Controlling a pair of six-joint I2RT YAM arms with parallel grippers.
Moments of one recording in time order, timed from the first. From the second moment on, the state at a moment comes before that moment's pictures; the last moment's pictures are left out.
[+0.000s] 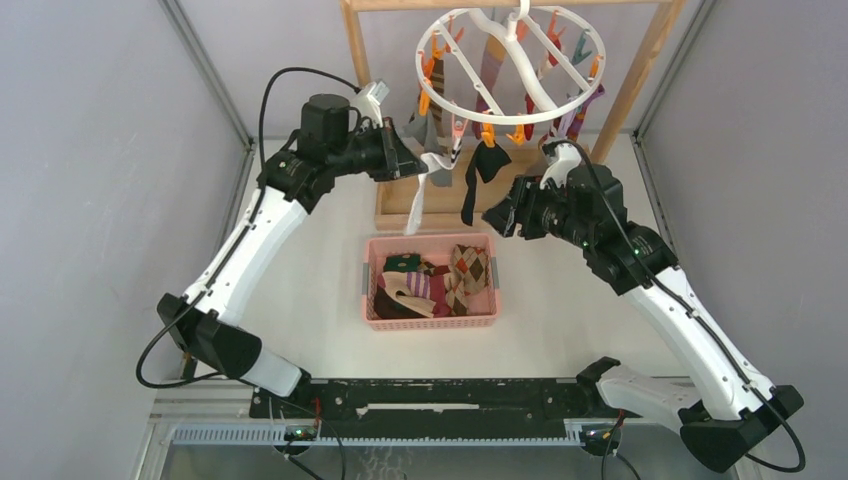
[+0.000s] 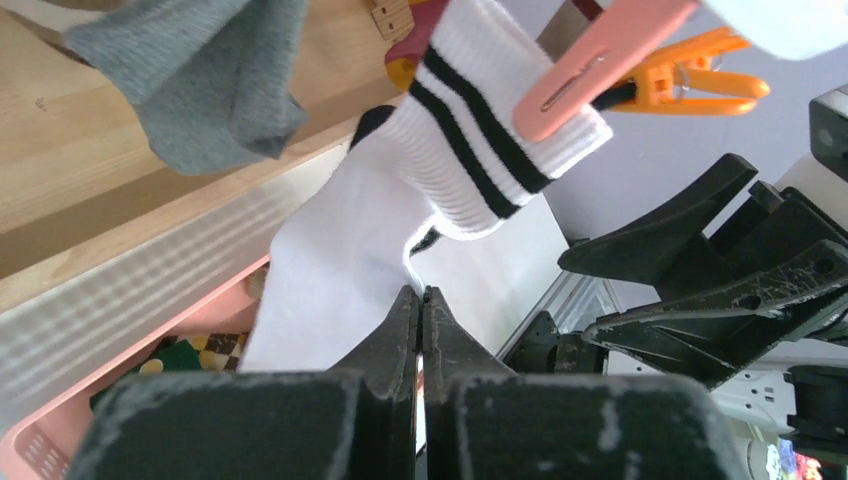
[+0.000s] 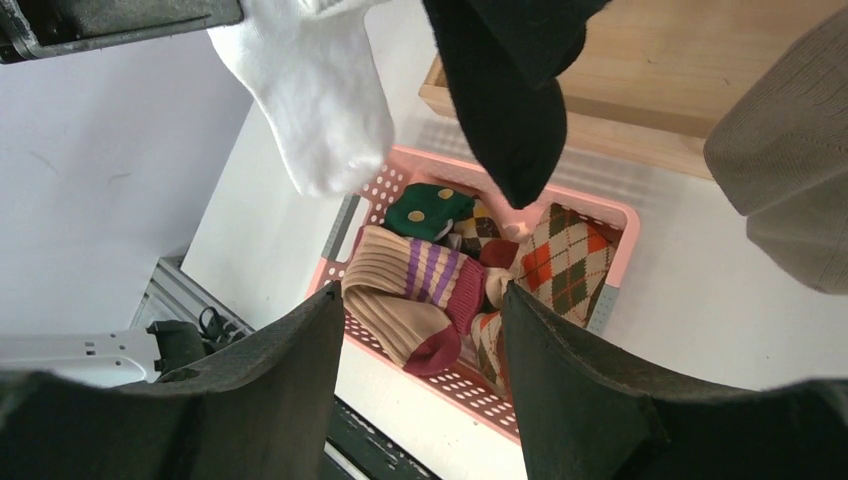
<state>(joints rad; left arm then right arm) -0.46 1.50 1.67 -0.58 0.48 -0.52 0.53 1.04 1.24 -0.62 -0.16 0.48</state>
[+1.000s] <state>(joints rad) -0.62 1.48 1.87 -0.70 0.53 -0.66 0.63 1.06 1.24 -0.44 -0.35 0.50</state>
